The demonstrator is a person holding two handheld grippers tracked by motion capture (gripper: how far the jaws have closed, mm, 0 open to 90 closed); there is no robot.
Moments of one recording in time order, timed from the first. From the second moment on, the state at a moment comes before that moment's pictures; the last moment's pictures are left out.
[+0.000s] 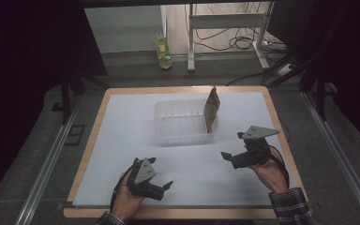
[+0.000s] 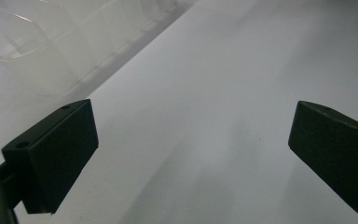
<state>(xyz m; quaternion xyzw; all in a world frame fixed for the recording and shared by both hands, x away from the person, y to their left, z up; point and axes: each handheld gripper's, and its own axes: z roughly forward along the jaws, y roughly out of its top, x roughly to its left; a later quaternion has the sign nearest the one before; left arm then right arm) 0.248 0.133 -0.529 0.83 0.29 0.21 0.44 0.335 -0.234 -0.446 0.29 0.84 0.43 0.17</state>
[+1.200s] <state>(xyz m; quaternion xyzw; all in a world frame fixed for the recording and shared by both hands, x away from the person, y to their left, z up) 0.251 0.149 -0.523 0.81 0.32 0.17 0.47 0.273 -0.276 -0.465 0.30 0.83 0.44 0.17</state>
